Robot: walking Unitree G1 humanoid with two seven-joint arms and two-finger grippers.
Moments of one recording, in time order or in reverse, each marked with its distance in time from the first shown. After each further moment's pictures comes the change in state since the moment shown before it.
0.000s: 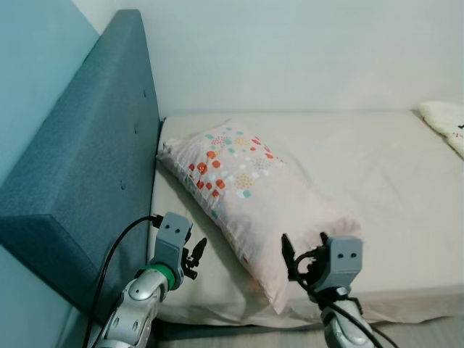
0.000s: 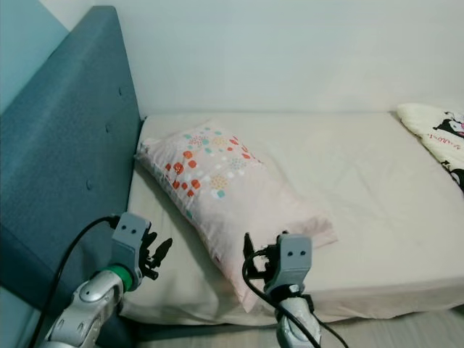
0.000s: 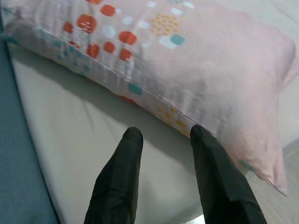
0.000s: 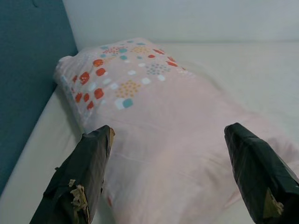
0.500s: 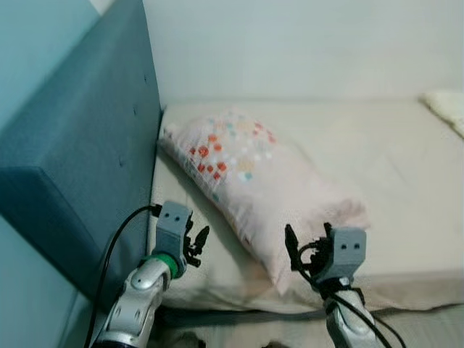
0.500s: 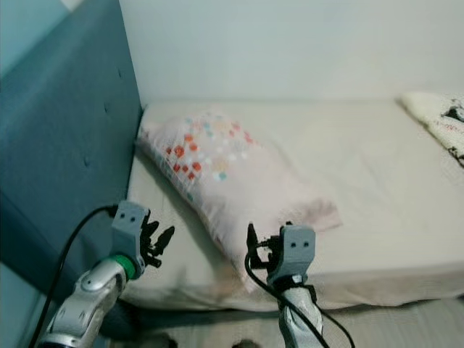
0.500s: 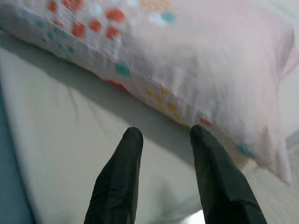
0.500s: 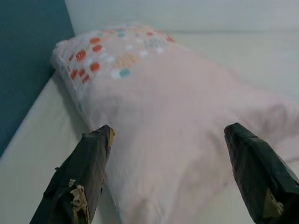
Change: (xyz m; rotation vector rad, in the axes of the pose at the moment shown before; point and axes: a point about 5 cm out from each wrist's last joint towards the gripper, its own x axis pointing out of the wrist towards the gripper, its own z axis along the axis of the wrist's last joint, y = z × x) left arm 0.004 -0.006 0.018 -0.036 -0.032 -0.016; right arm 0.010 0.000 0.005 -0.003 -0.025 0.000
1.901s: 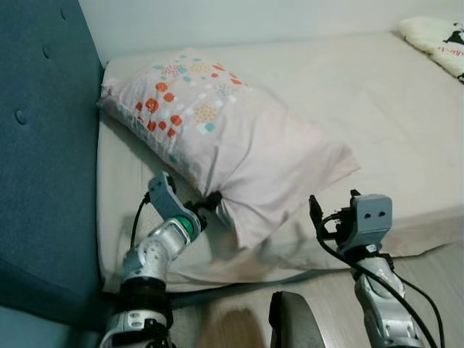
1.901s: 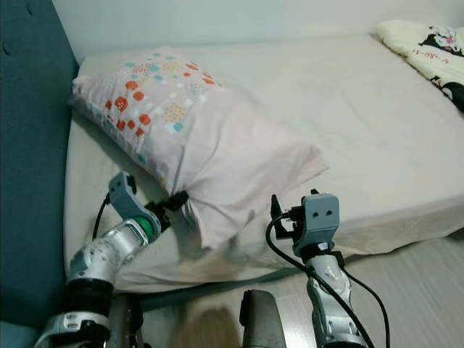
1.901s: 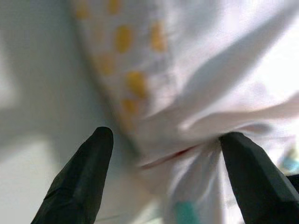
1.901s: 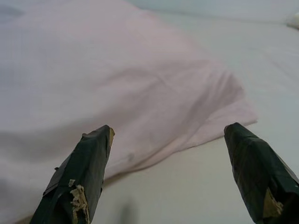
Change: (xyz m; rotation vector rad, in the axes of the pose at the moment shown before) left arm 0.052 -0.010 0.054 -0.881 0.104 -0.016; right arm 0.031 -0.040 0.035 -0.159 -0.098 0.000
